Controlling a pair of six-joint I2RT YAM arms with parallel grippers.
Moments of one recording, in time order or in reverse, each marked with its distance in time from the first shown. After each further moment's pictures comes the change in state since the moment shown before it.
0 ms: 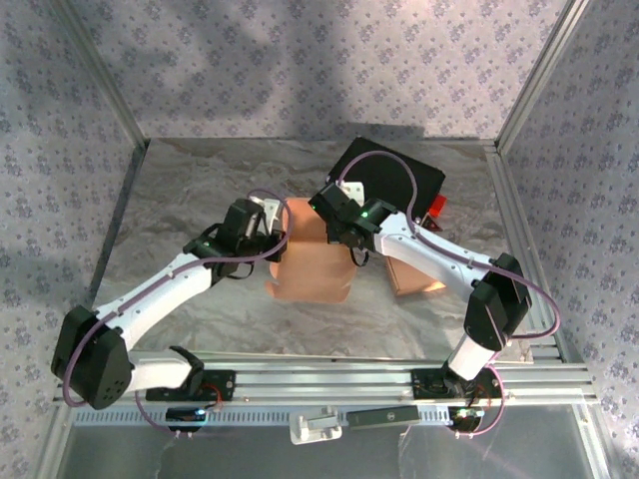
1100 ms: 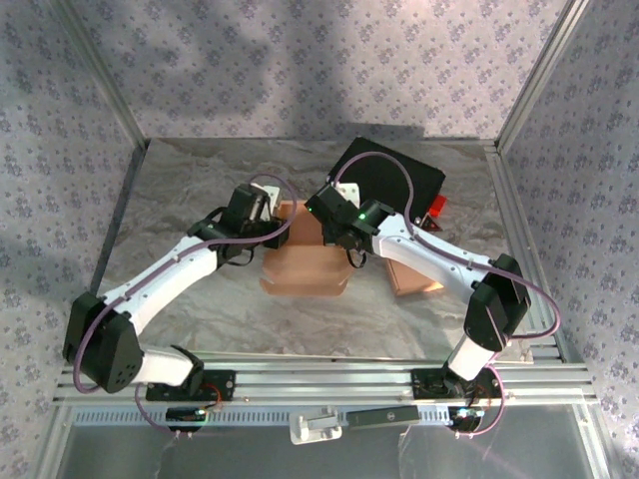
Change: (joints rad) left arm 0.026 0.104 0.152 -0.113 -0.092 0.047; right arm 0.025 0.001 0.012 0.002 -0.018 0.000
